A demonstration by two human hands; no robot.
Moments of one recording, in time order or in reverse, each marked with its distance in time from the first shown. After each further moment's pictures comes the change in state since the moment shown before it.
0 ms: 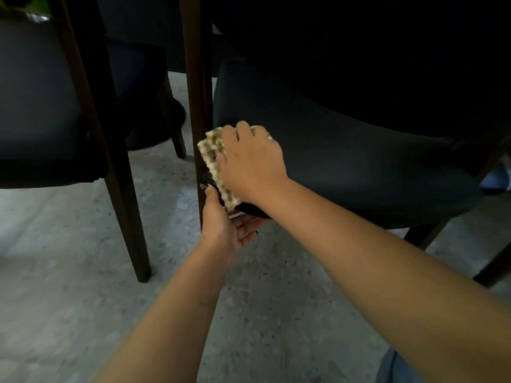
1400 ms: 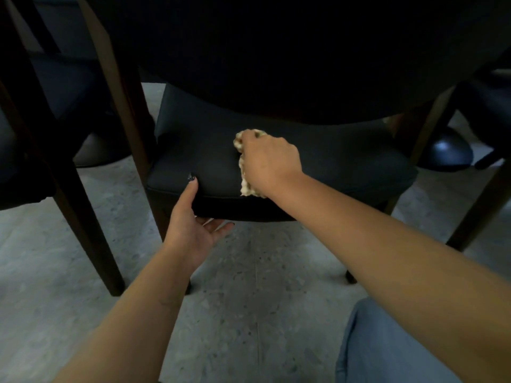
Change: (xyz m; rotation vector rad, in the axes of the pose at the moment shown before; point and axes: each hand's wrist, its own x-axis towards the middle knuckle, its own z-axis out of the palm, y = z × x) left_hand -0.006 -0.019 0.032 -0.137 -0.075 0.019; right_hand -0.042 0.111 -0.023 0.145 -0.111 0.177
